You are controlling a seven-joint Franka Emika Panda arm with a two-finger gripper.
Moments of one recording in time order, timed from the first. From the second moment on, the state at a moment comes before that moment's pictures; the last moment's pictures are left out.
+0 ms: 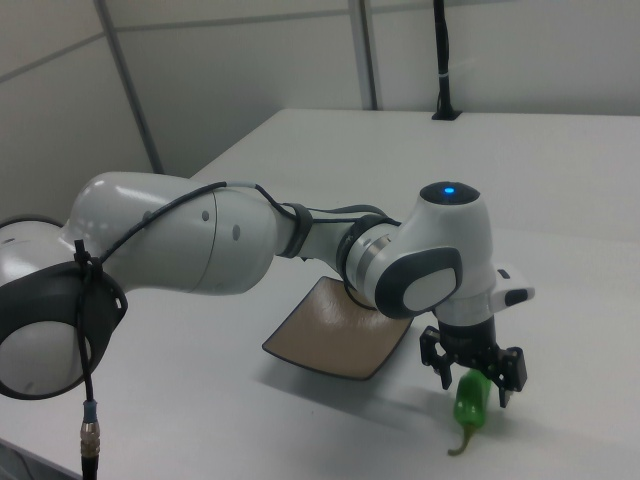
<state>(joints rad) -0.38 0.52 -0.10 -1.64 0.00 2.21 -0.51</state>
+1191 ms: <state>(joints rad) -0.35 0.42 -0.09 -1.57 0.00 2.02 -0.57</state>
